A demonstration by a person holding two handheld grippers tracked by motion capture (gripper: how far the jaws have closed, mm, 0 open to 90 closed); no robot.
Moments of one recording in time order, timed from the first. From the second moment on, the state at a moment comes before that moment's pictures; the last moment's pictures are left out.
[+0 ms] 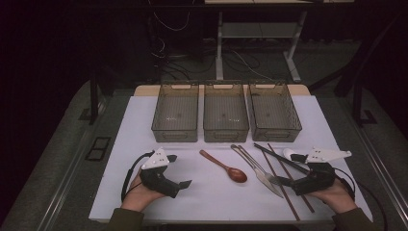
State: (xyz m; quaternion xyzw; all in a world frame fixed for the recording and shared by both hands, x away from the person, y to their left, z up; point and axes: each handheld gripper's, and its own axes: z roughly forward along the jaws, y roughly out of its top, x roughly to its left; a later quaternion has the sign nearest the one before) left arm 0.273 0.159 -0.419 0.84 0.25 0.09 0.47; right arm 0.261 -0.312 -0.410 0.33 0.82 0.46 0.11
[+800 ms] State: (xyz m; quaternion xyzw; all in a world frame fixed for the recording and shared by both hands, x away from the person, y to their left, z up) left arm 0.273 0.162 -0.419 0.84 0.26 0.09 0.48; right arm 0.268 -0.325 -0.412 0.33 0.83 0.43 0.10
